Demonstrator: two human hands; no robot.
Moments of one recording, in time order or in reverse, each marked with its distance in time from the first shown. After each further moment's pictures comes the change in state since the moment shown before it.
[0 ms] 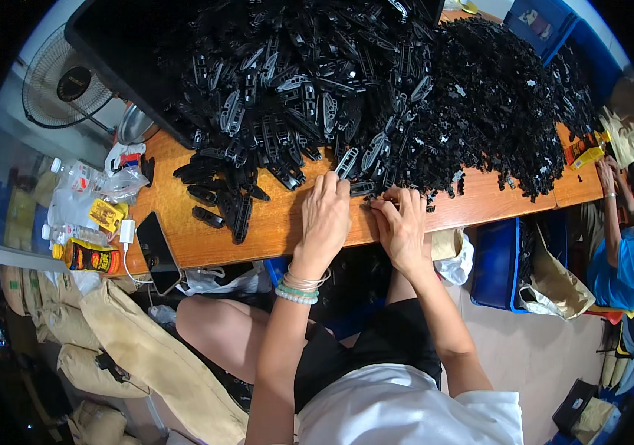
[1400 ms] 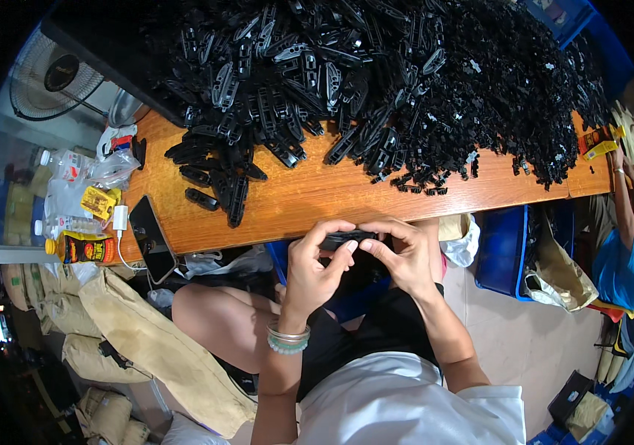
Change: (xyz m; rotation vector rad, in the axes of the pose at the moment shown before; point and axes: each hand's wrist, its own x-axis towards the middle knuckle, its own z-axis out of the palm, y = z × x) left_hand -0.074 0.025 -0.040 -1.177 -0.020 -0.470; right_hand -0.032 -0.036 -0.022 0.982 -0.272 0.603
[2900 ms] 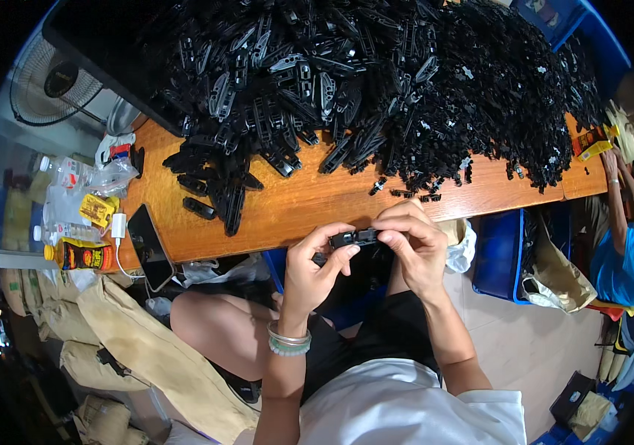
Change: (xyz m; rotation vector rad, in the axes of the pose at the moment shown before) left_hand 0.005 0.003 0.002 0.052 -0.018 0.013; right_hand 0.013 -0.029 -0.015 -0.088 0.063 -0.378
